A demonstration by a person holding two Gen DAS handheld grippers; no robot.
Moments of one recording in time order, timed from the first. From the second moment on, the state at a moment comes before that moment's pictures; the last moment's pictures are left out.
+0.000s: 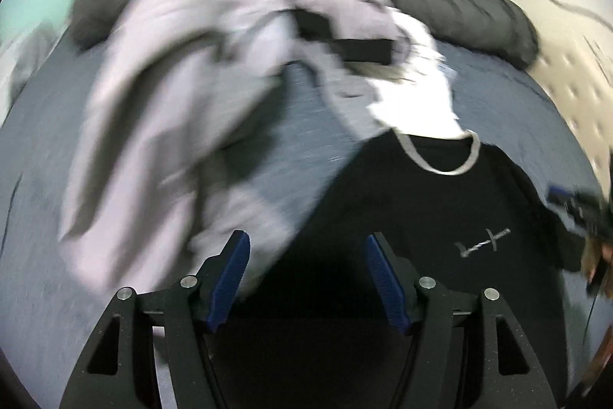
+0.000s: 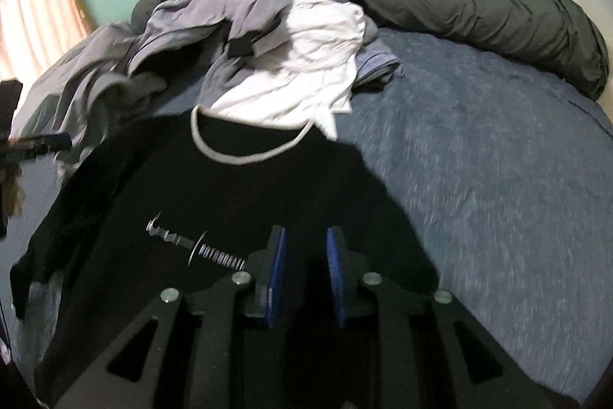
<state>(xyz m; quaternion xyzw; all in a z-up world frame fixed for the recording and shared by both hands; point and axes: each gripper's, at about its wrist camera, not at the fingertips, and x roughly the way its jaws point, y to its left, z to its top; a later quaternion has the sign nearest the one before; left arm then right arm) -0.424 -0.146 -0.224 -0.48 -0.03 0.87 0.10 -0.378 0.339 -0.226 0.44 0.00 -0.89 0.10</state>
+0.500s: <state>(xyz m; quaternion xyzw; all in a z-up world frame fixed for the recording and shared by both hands) -0.447 -0.212 -0.303 -0.54 -0.12 0.83 0.04 -0.367 0.315 -0.234 0.45 0.02 -0.89 0.13</state>
